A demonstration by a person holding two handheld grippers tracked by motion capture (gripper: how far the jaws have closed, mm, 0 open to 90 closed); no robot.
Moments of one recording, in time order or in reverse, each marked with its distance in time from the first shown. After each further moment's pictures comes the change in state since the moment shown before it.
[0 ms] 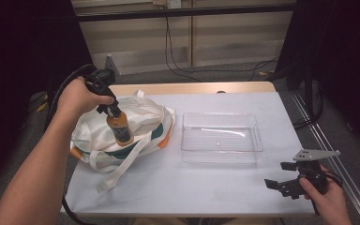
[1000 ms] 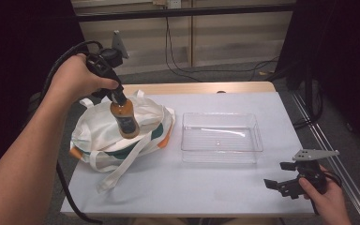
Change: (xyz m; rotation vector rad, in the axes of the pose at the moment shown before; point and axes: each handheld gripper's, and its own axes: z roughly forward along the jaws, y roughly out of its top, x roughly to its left) left arm -0.048 0.012 -0.067 -0.018 0.006 0.136; right arm 0.000 0.001 0.001 0.004 0.005 -0.005
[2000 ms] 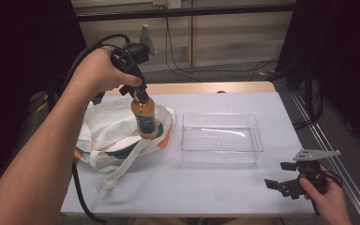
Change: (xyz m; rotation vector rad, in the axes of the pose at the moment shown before) left arm -0.052 0.031 -0.005 0.013 -0.038 0.153; right arm -0.001 -0.001 -0.002 -0.001 0.004 0.004
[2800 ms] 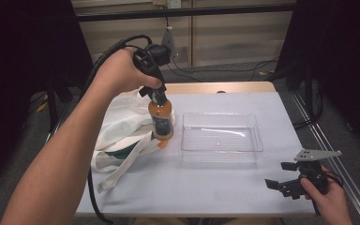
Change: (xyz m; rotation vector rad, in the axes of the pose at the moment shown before) left arm -0.032 0.028 0.008 0.000 -0.025 0.067; right arm 0.000 0.000 -0.001 -0.009 0.002 0.001
